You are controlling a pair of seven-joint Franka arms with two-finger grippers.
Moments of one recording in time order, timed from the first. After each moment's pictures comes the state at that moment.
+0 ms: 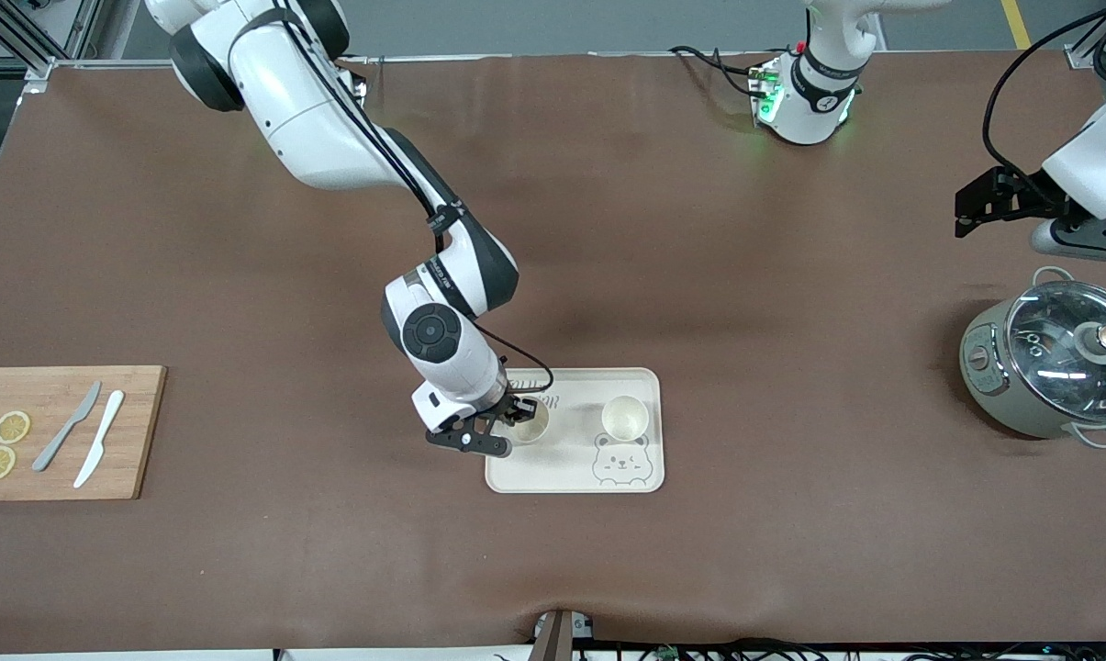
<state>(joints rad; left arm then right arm) -0.05 0.02 -0.05 -1.53 0.06 1.49 0.12 0.55 0.92 0.03 -1.21 0.08 2.30 0.72</state>
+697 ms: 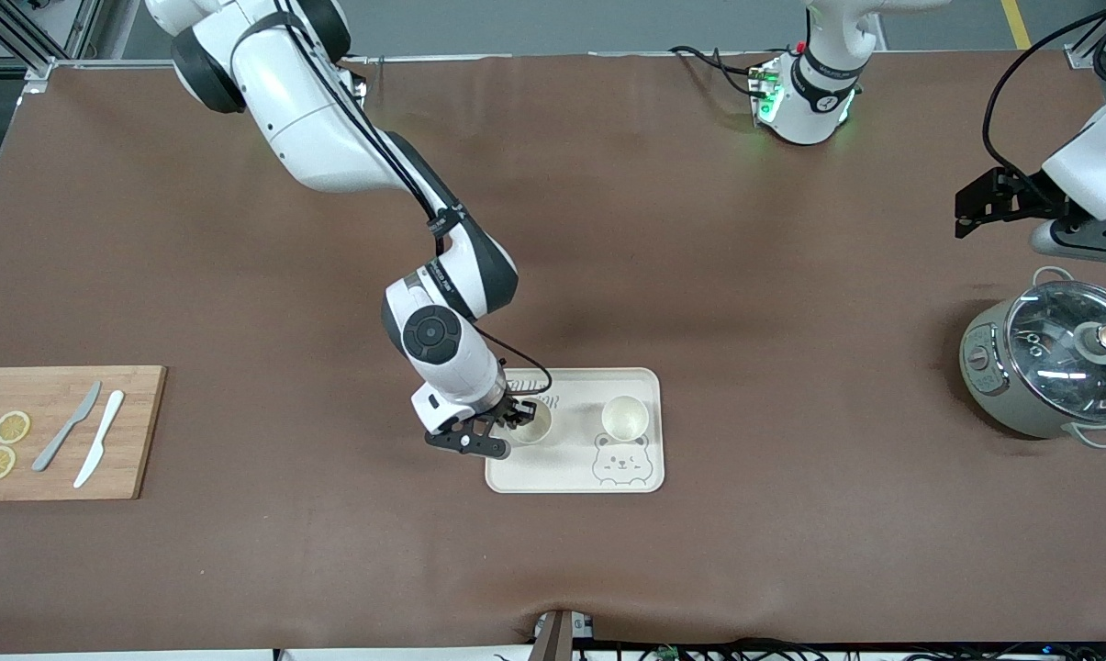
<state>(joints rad) -0.05 0.02 -0.05 -1.53 0.06 1.49 0.12 0.55 0.92 0.02 -1.21 0.08 2.31 0.72</state>
